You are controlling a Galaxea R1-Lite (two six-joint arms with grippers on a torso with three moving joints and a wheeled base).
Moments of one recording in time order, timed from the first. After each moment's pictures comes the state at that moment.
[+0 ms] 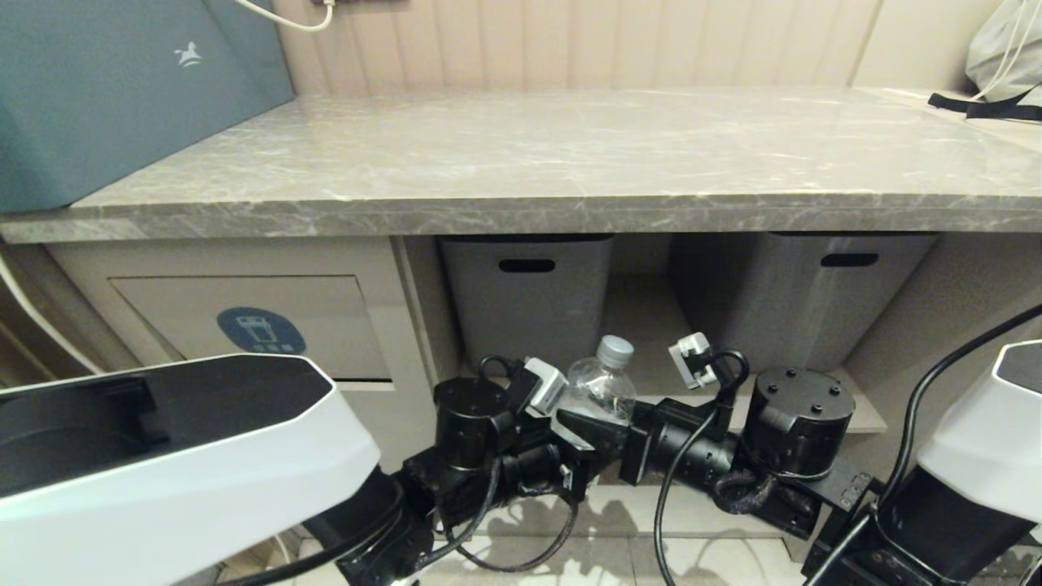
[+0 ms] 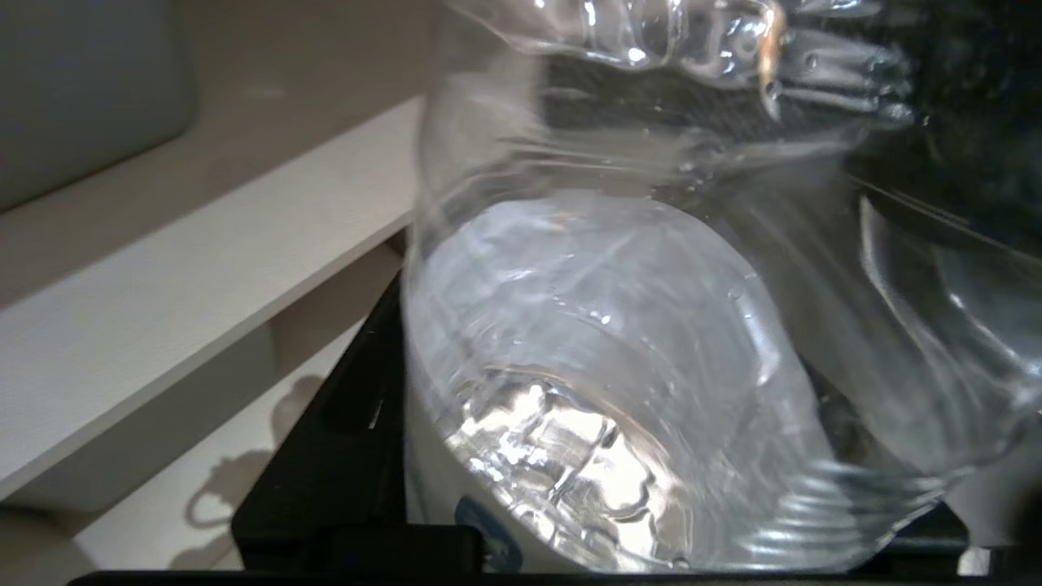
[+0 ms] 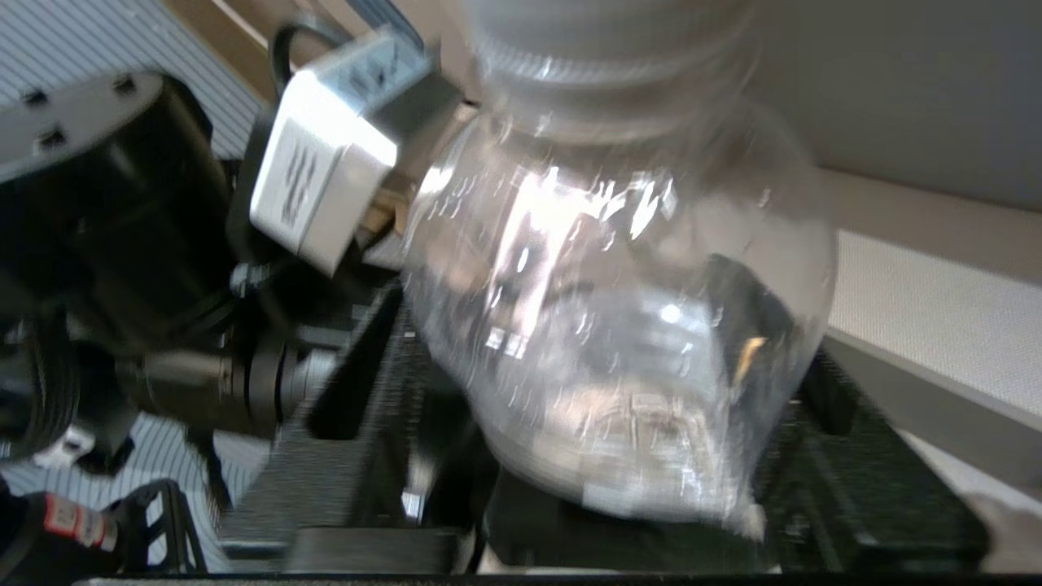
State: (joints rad) left arm -0.74 2.21 -0.84 -1.18 -0.20 -0.11; right arm 0.65 2.02 -0.51 -1.44 0.33 0.40
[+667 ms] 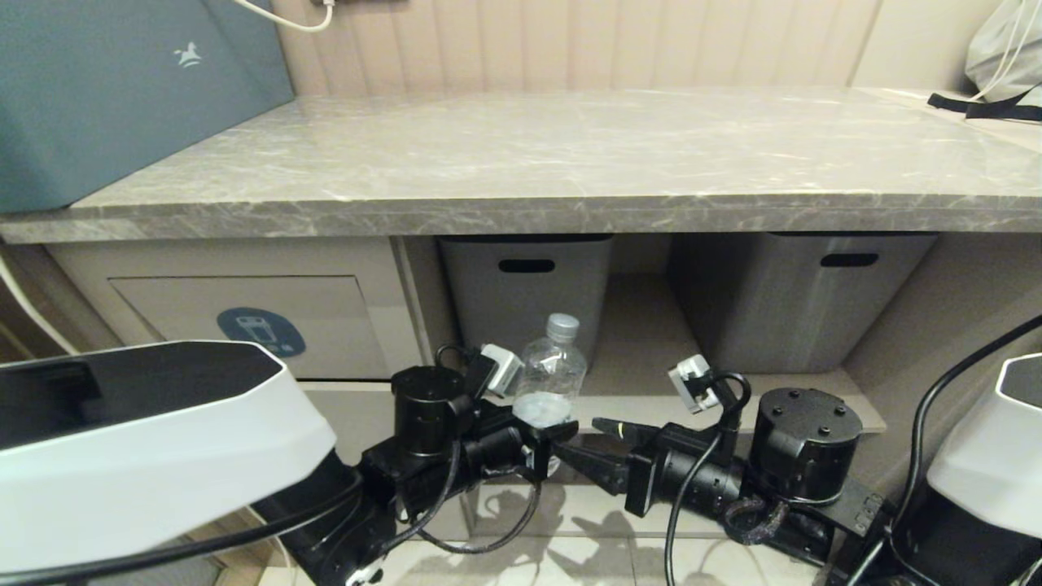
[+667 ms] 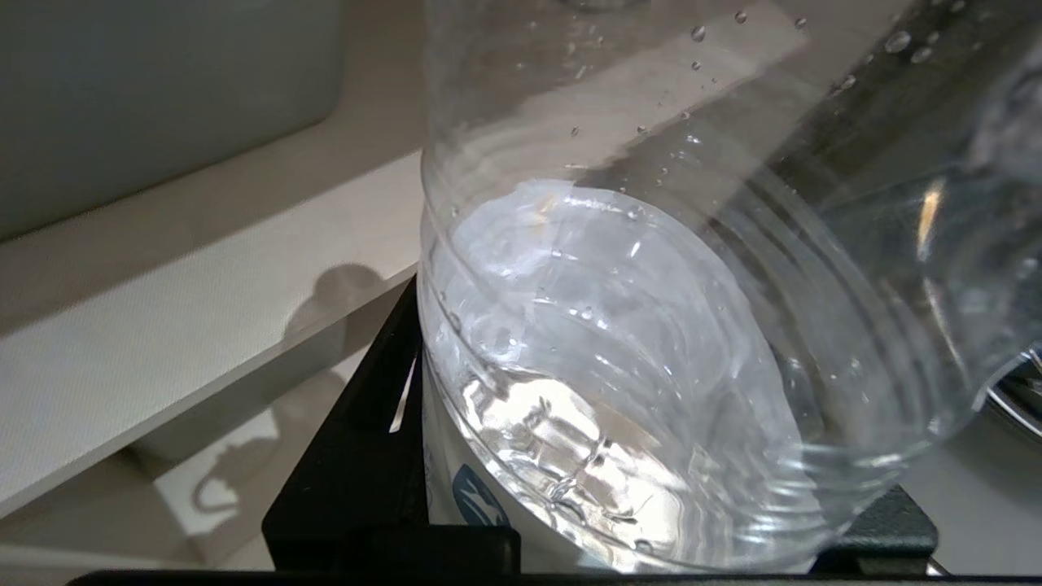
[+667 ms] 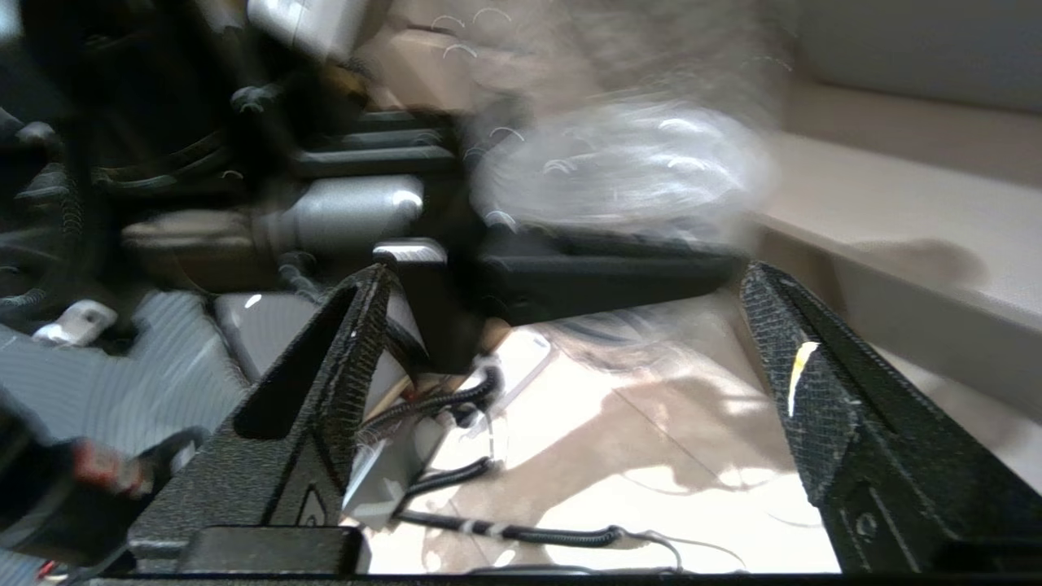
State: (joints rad) left arm -0.68 2.15 -0.75 -1.19 -0.19 -0.12; right arm 0.64 2.01 -0.44 -1.48 0.30 0.40
